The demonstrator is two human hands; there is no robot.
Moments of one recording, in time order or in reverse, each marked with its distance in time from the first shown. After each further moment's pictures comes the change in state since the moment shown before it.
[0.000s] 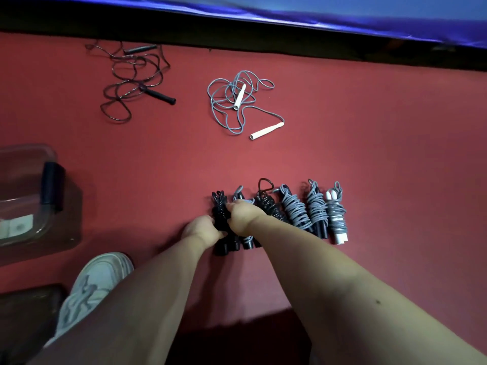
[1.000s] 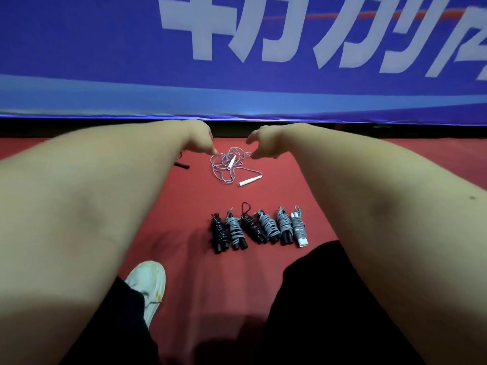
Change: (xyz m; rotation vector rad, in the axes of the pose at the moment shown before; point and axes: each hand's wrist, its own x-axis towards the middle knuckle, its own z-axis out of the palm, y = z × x) left_hand -0.294 0.132 -0.164 0.506 0.457 0.407; right_hand -0.302 -0.009 -0.169 -0.307 0.514 -0.052
